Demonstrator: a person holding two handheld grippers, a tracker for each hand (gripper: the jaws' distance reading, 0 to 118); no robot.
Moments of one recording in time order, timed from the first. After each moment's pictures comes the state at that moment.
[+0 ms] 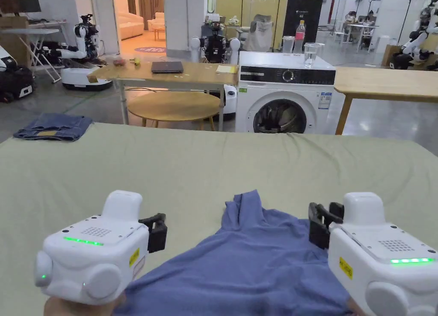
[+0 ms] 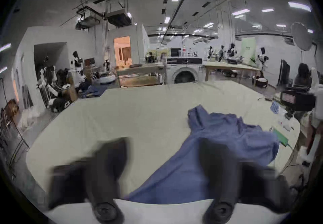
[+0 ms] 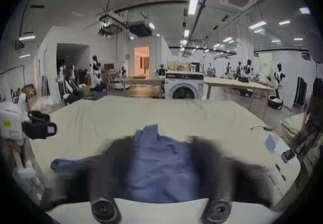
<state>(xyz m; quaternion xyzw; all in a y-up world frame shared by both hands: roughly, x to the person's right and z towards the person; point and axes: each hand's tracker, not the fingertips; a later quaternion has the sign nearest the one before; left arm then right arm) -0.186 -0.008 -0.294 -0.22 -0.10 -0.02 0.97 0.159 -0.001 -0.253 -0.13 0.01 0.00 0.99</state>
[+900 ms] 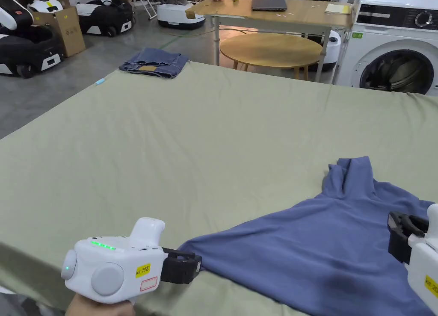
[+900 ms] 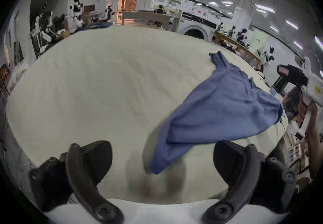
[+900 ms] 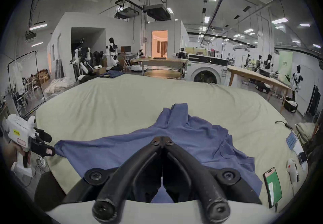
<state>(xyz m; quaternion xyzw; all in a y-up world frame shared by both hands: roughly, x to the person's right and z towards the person) -0.338 -0.159 -0.275 -0.41 -0.11 0.08 0.90 0.100 -0.070 -0.300 -0.22 0.09 0.03 0.97</state>
